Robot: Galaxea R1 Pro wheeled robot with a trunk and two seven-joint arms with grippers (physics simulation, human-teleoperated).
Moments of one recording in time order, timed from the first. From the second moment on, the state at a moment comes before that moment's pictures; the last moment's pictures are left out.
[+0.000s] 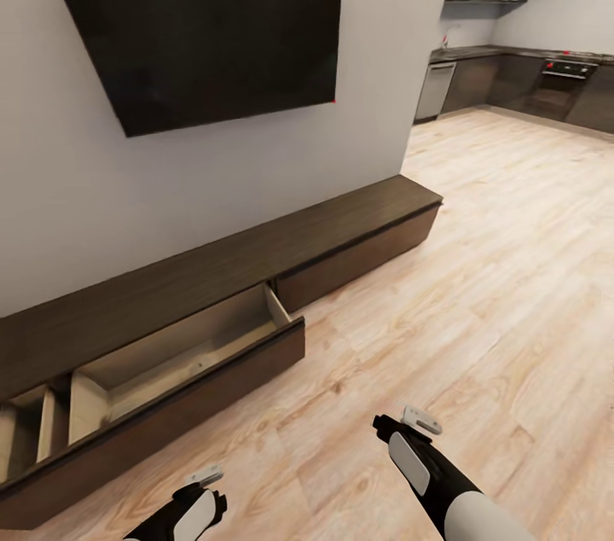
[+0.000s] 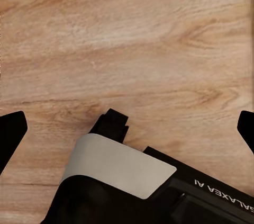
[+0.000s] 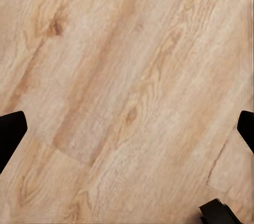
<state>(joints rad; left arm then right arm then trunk) -0.50 -0.03 -0.38 -0.32 0.80 0.25 0.50 -0.58 0.05 0.22 -0.48 -0.68 0.14 -0.43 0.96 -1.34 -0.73</state>
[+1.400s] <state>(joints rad) -0.45 -0.02 -0.38 -0.11 0.79 -0.01 0.50 -0.58 0.05 0.22 -0.43 -0.68 0.11 -0.43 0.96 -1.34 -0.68</state>
